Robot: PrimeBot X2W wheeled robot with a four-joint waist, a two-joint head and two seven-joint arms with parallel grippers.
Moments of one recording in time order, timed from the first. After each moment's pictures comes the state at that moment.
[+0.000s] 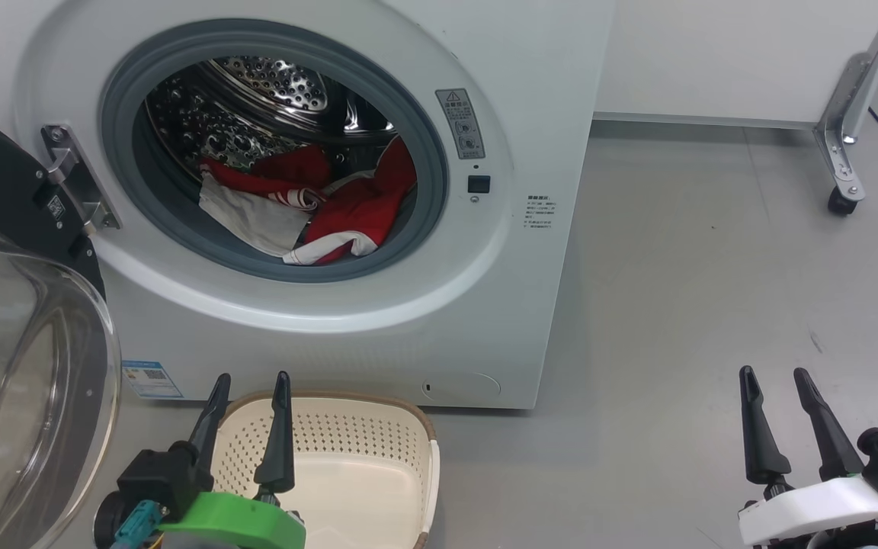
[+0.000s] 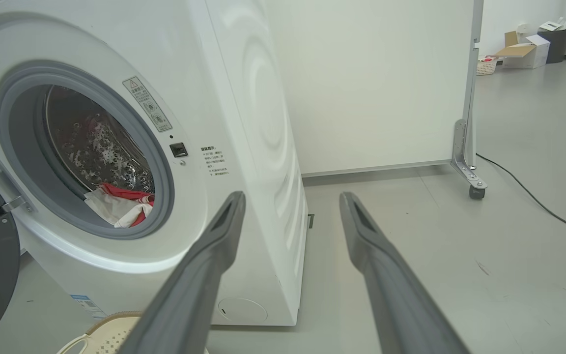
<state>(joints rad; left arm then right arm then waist) 0.00 0.05 -0.27 0.14 -0.47 -0.01 -0.25 0.13 -0.19 0.13 0.08 0.53 0.10 -0.25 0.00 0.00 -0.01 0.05</state>
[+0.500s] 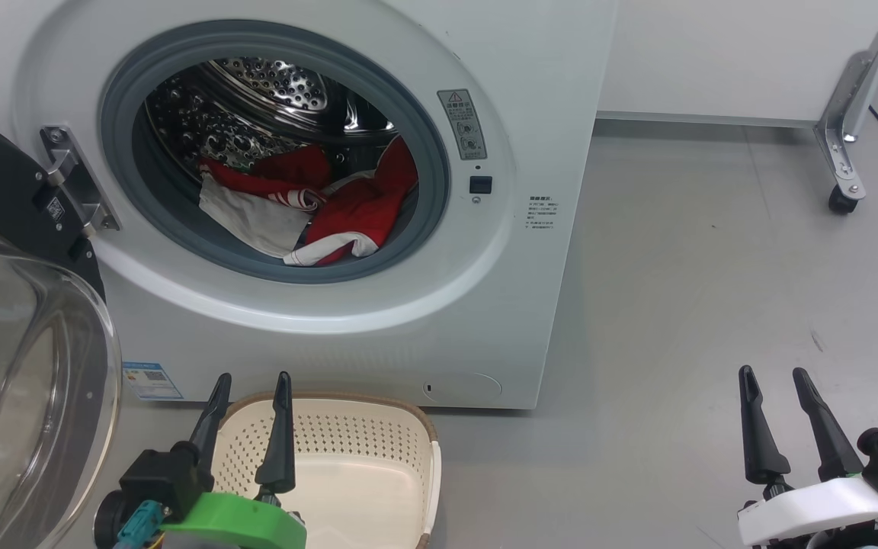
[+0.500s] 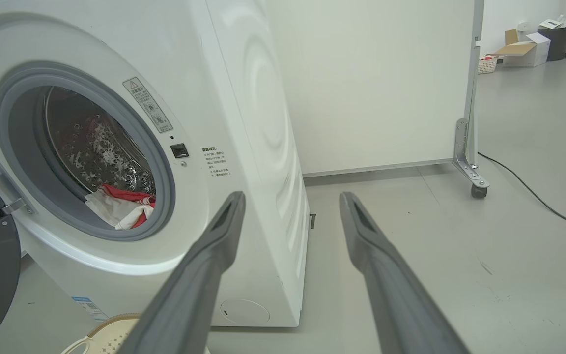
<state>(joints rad) 0.00 0.05 -0.27 0.14 -0.45 -0.01 -0.25 0.13 -0.18 0.13 0.08 0.53 0.11 -0.25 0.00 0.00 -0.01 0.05</state>
